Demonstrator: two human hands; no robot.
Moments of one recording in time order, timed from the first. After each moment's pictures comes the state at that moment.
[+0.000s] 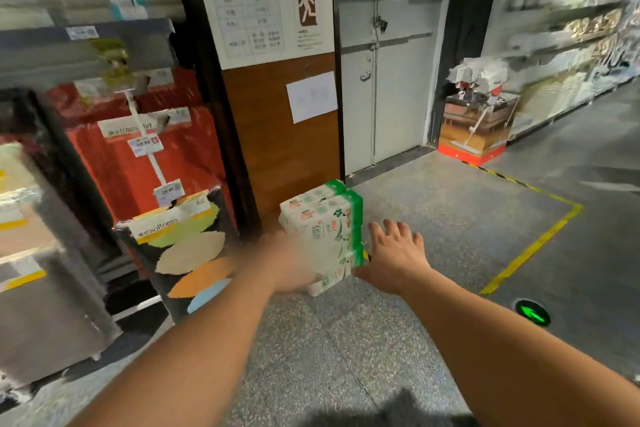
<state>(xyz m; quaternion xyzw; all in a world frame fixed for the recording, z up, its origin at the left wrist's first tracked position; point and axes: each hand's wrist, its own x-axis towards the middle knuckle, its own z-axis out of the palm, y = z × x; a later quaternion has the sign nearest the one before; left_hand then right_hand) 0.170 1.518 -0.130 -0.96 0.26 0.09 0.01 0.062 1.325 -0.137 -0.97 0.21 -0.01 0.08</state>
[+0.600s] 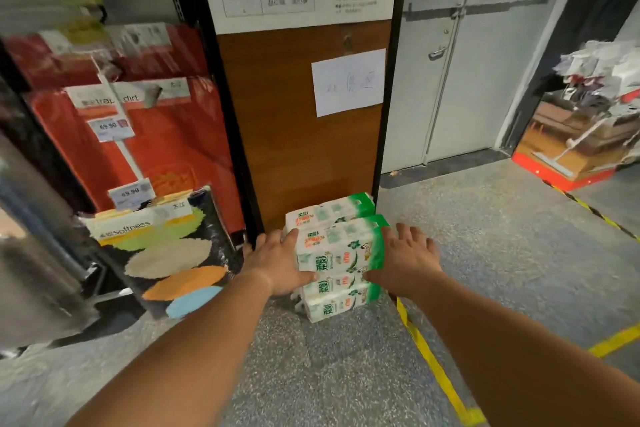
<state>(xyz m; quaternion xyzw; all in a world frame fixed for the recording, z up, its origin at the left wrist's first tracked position) 0.472 1.317 -0.189 -0.98 0.14 0.13 -0.05 0.409 1.082 -0.186 -0.99 0.11 0.07 0.07</state>
